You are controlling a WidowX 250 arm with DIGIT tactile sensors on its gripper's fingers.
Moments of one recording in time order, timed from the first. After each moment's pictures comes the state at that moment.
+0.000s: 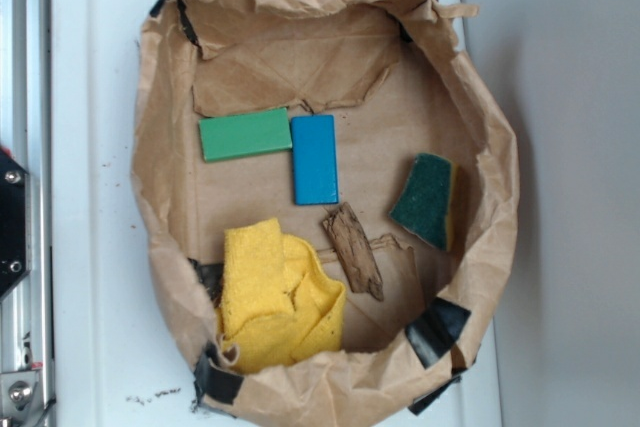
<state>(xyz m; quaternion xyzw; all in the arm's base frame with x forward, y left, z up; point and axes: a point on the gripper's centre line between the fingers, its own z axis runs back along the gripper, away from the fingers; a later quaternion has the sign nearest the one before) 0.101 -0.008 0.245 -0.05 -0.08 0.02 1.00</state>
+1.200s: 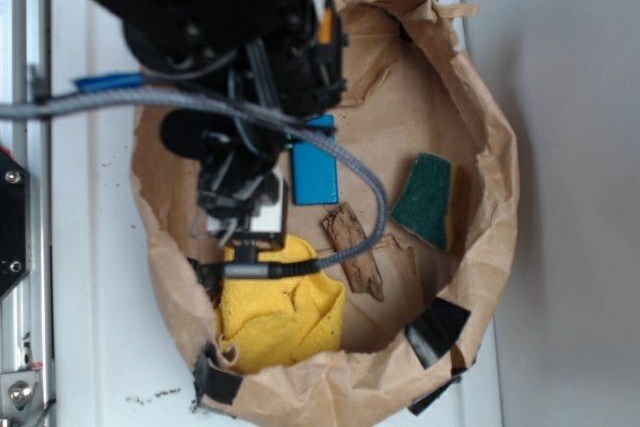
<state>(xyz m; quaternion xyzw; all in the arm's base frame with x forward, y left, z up) 0.245 0.007 0.162 -0.07 -0.12 -0.08 0.99</state>
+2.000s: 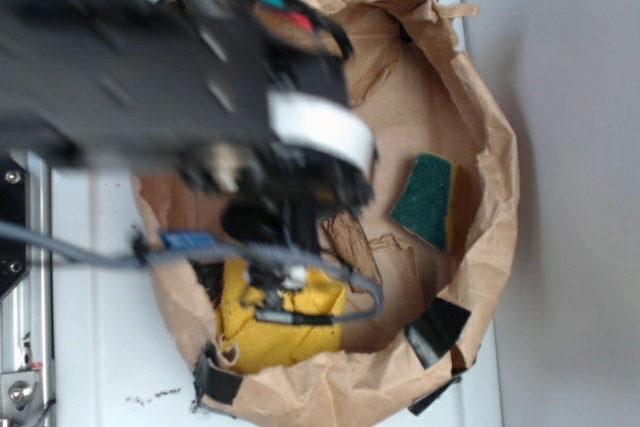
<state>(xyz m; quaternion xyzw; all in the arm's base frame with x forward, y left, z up) 0.260 -0.024 0.105 -0.01 -0.09 -0.12 0.99</state>
